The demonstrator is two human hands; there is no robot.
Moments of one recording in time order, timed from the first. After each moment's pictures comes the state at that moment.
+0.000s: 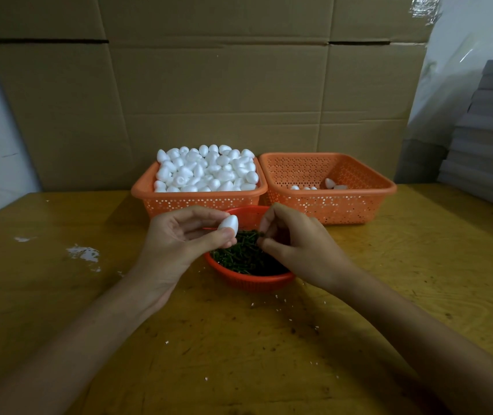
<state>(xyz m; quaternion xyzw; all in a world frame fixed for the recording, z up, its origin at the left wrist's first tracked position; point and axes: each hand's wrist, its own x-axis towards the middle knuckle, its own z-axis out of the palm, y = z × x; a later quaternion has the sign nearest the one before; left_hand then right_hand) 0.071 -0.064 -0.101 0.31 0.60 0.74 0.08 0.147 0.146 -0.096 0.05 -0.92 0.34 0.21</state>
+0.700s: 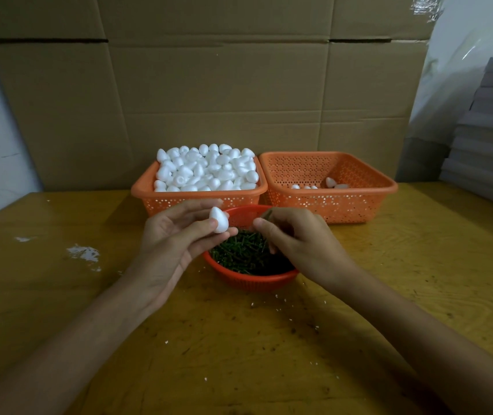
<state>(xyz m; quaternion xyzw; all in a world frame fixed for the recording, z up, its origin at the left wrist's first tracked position) 0.069 -0.063 -0.100 0.26 0.51 0.81 0.12 0.146 0.146 -0.097 0.06 -0.90 0.37 0.24</state>
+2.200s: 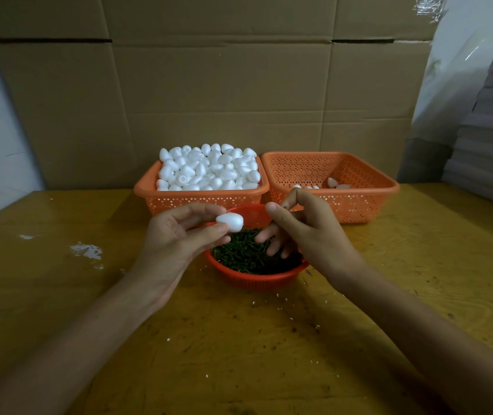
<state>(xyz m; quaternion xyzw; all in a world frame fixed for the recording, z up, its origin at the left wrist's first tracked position) 0.070 -0.062 -0.103 0.29 0.55 0.78 0.09 0.147 0.146 -0.091 0.06 -0.77 0.60 0.21</state>
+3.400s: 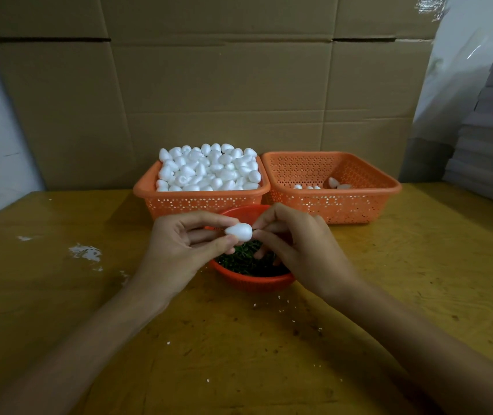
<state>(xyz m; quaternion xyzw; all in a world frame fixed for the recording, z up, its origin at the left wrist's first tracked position) 0.068 -0.062 -0.110 0.37 0.63 0.69 0.02 0.148 0.141 -0.104 0.11 -0.88 0.37 0.27</state>
